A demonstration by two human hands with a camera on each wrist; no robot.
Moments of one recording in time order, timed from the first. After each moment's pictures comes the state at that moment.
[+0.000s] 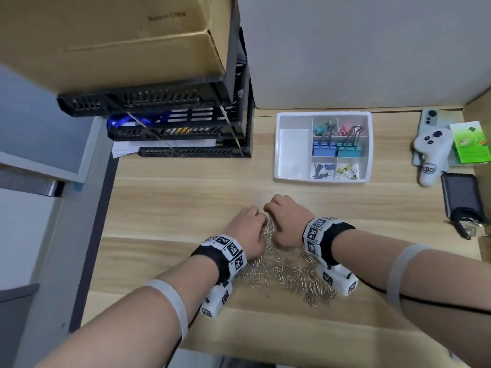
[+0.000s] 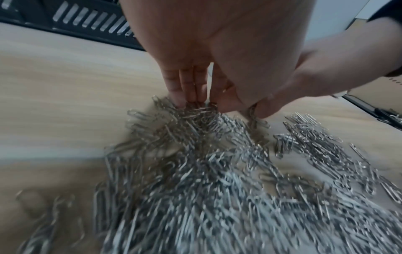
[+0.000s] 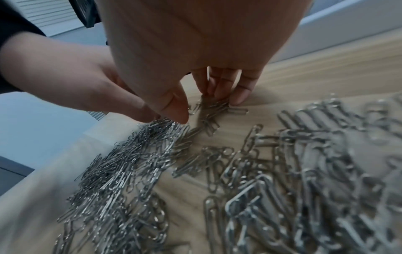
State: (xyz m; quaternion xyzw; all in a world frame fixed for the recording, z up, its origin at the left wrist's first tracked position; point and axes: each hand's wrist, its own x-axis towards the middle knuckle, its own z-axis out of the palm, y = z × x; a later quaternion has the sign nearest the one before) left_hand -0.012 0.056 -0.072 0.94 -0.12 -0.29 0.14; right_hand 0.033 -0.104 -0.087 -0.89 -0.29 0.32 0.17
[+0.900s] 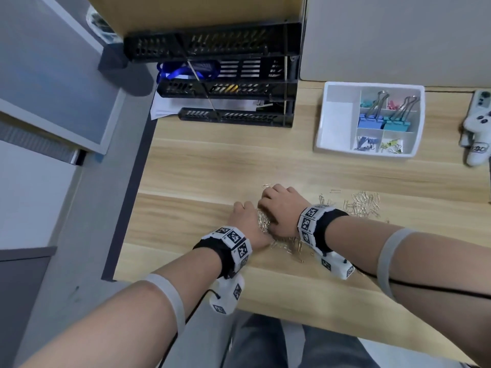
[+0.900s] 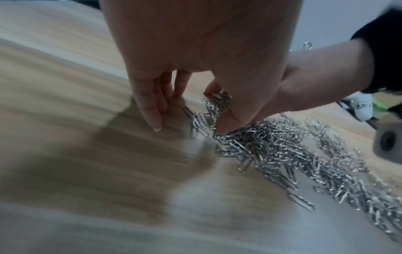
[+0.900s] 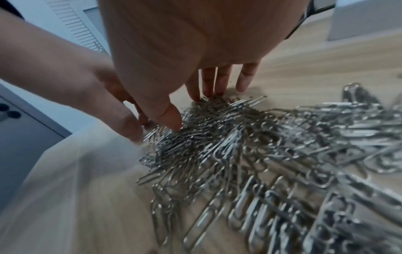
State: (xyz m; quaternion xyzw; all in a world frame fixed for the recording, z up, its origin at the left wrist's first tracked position) left_hand -0.098 0.118 -0.073 0.92 0.13 -0.32 0.17; right_hand -0.032 -0.014 -0.080 -0.87 -0.42 0.25 0.05
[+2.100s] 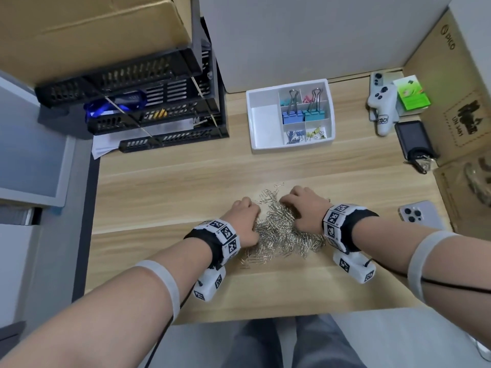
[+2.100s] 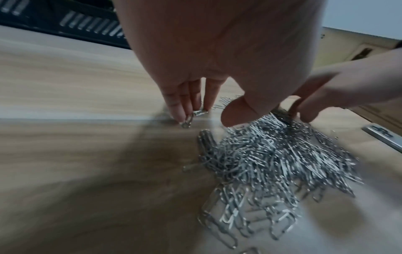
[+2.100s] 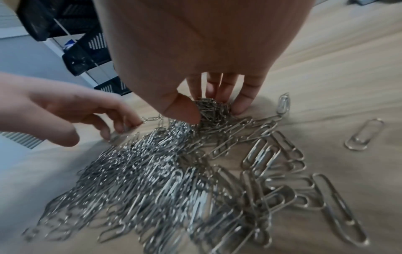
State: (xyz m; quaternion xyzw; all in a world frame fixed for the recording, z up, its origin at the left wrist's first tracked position) left_hand -0.062 0.045 -0.064 0.91 -0.15 -0.36 0.11; right_hand -0.050 -0.171 -0.072 -0.91 -0.15 0.35 0.18
